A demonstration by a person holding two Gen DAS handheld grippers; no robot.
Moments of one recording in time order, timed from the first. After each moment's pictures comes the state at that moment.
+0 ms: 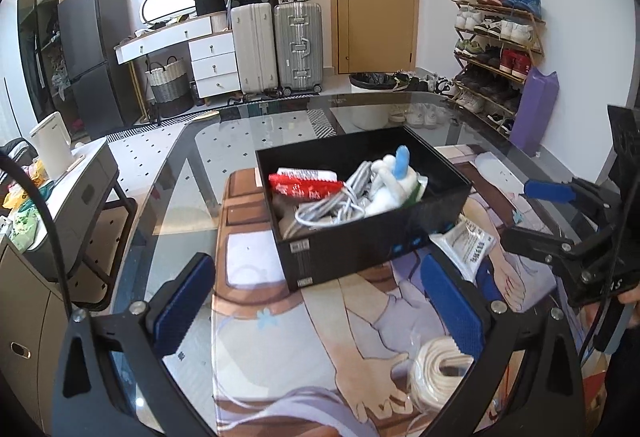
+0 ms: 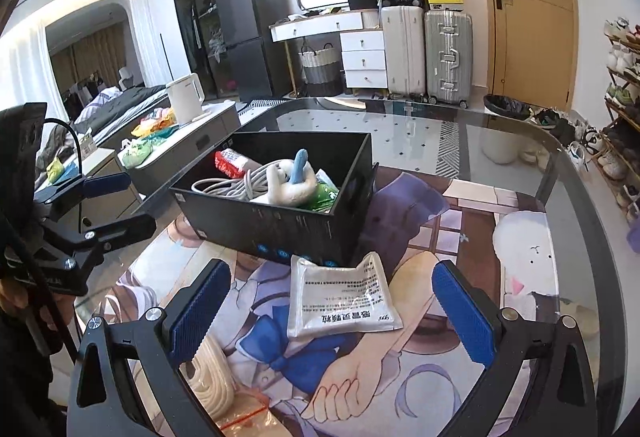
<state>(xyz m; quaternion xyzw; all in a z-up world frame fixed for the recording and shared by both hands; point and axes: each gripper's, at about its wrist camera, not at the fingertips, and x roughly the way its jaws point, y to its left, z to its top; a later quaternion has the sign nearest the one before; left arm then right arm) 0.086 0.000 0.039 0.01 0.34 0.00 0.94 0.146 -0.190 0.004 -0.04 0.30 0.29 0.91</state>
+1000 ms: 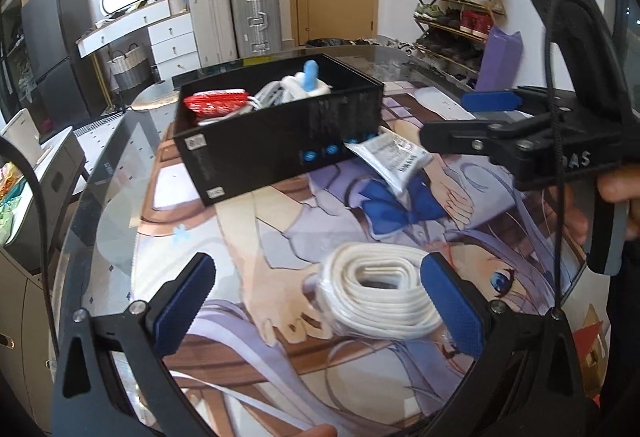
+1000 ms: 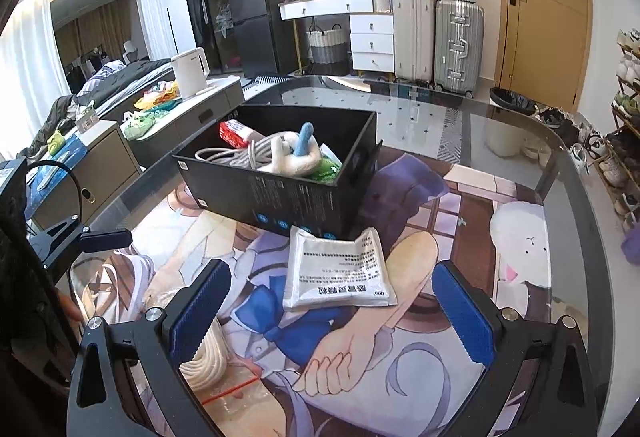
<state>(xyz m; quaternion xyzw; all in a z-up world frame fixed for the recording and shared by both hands) 0.043 -0.055 -0.002 0.03 0.39 -0.06 0.92 0.139 -0.193 -0.001 -0.07 0.33 0.29 0.90</state>
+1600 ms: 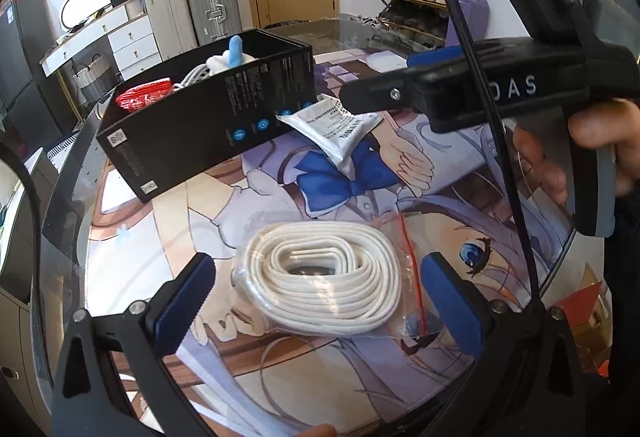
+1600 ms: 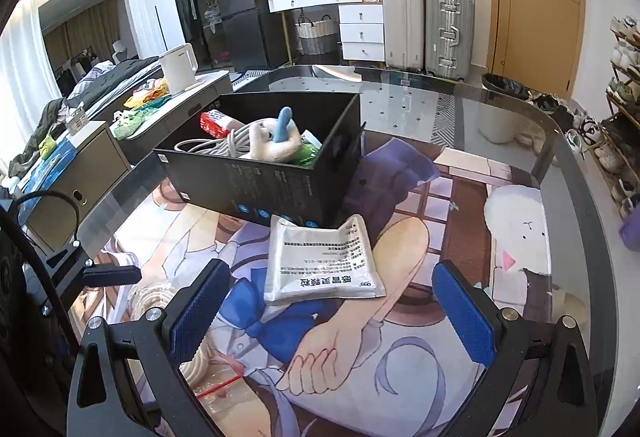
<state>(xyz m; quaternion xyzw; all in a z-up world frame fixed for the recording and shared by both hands) 0.041 -0.091 -0.016 0.07 0.41 -0.11 0.90 0.150 -0.198 -0.013 -0.07 0.34 0.28 0.90</state>
